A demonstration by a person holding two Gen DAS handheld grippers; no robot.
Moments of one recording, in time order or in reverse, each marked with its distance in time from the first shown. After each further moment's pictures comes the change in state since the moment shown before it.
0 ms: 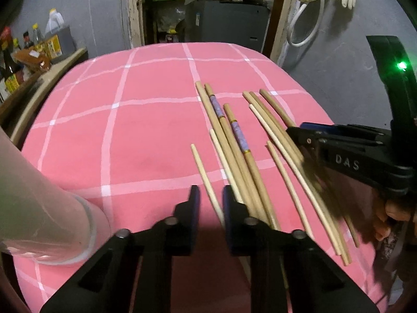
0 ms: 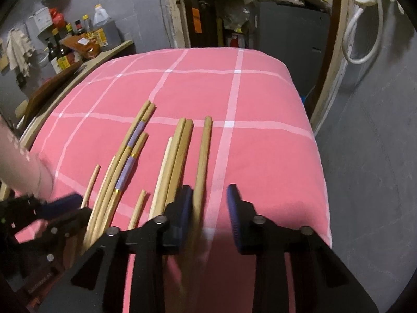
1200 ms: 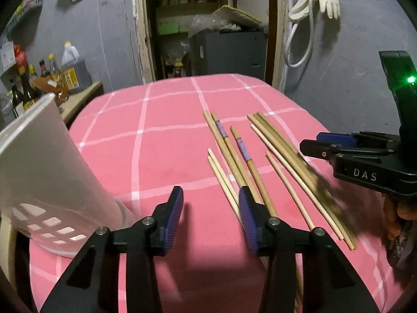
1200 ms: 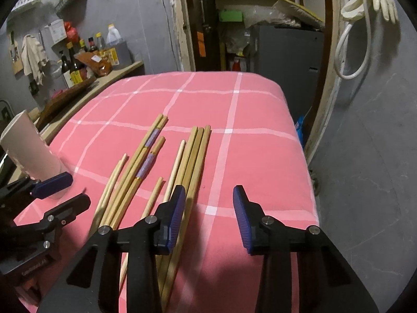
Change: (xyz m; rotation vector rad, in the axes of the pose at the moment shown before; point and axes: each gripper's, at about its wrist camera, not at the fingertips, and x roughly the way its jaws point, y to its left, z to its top) left arm -0.034 -0.009 -0.025 0.070 -0.189 0.092; right arm -0.035 0.004 -0.029 -0.041 -0.153 0.005
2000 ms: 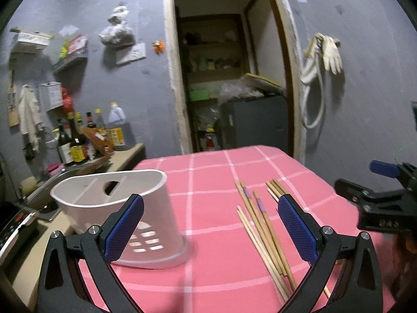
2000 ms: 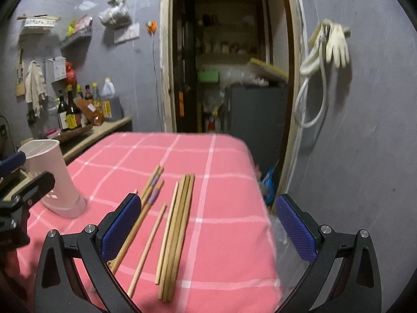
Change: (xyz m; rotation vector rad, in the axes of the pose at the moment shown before) left arm -0.107 -0.012 -0.009 0.018 -0.387 0.184; right arm -0.084 0.017 -0.034 0.031 -0.330 -0.137
